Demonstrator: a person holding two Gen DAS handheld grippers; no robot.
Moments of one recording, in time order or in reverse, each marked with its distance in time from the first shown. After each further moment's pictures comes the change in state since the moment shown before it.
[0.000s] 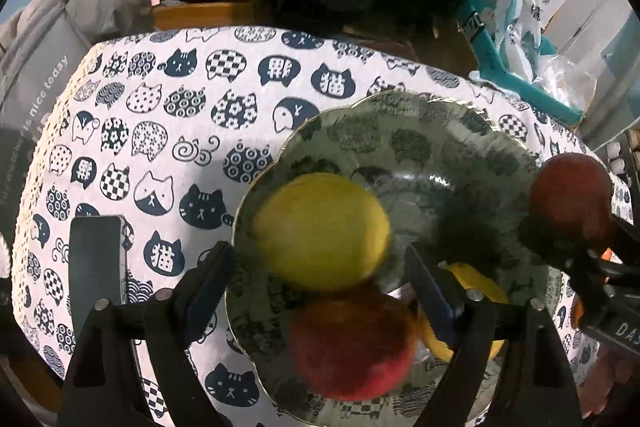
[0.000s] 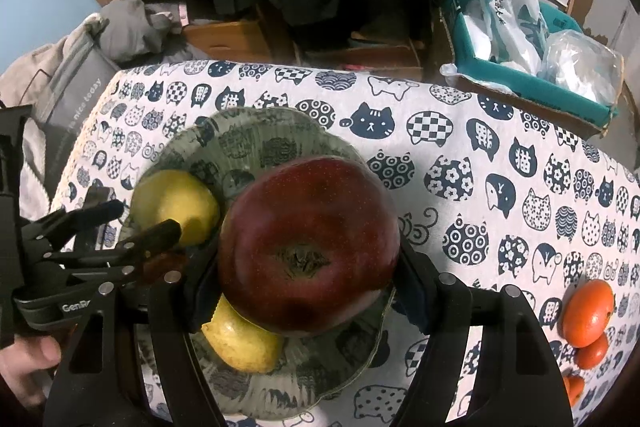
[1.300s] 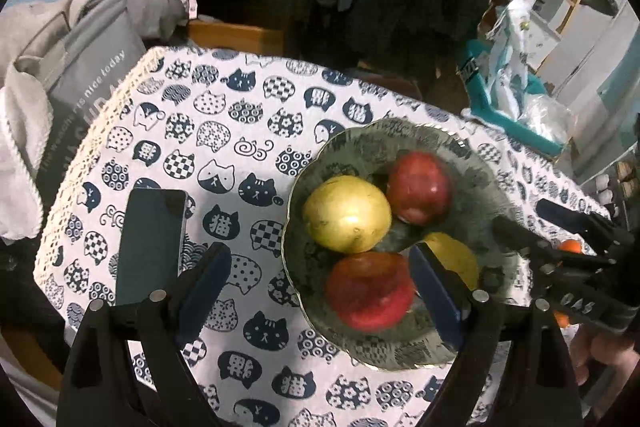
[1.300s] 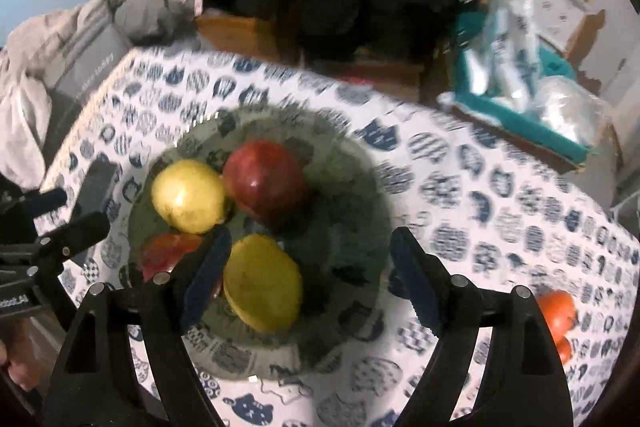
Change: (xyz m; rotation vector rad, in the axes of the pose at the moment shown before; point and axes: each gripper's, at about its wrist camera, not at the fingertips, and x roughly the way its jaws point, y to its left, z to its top) left arm -0.084 0.033 -0.032 -0.093 -0.108 -0.017; right arm -0.040 0.031 -0.008 -0.117 -0.036 -0.095
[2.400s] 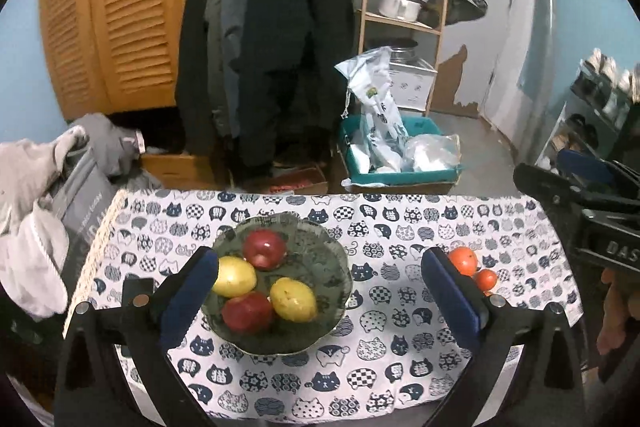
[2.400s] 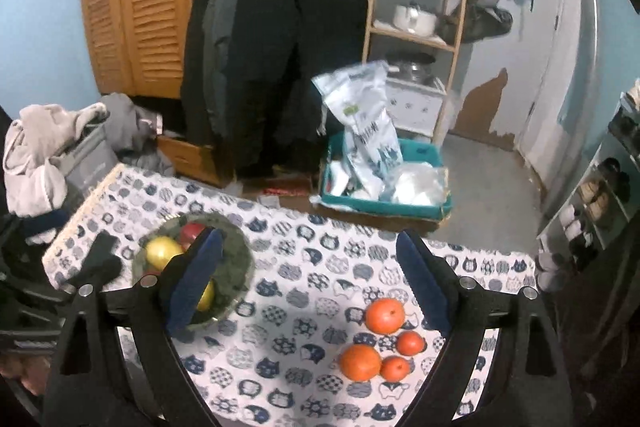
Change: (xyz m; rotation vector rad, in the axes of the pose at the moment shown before) left arm -0.168 -0.148 -0.037 0.275 -0.340 -0.092; right arm -0.234 -0.082 -0.055 0.054 -0.380 -0.199
